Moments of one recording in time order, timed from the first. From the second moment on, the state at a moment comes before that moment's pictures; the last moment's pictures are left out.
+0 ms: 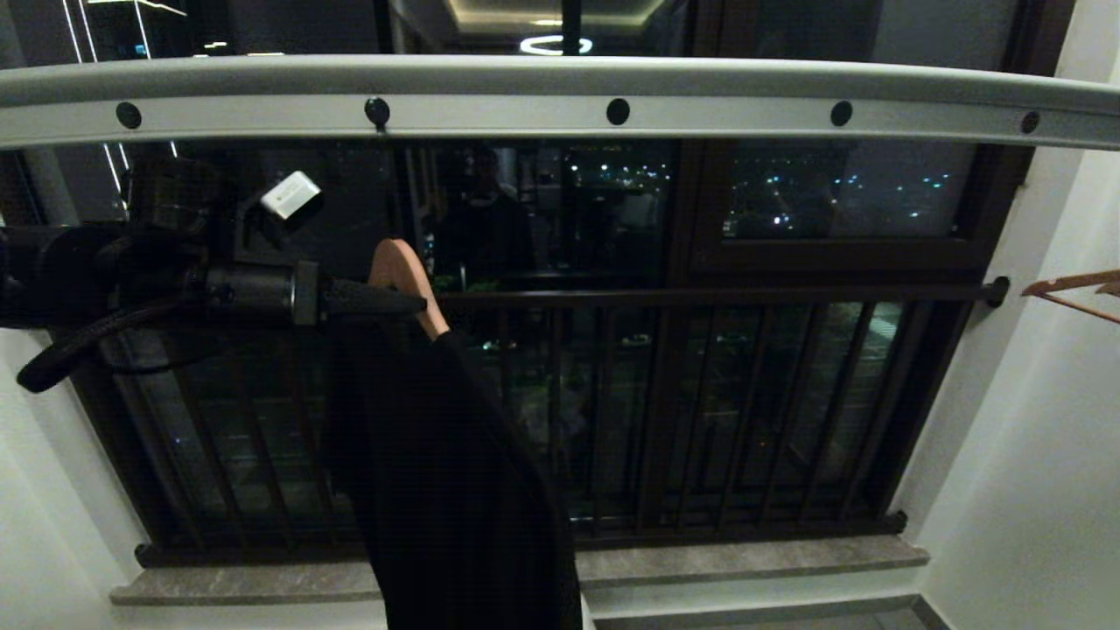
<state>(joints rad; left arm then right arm) -0.05 1.80 -1.37 0.07 -1.16 -0.04 0.00 0.00 0.00 0.00 -0.02 0.04</state>
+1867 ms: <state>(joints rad) 0.00 0.96 -0.78 0.08 -1.07 -0.11 0.00 0.00 0.00 0.00 -0.02 0.04</state>
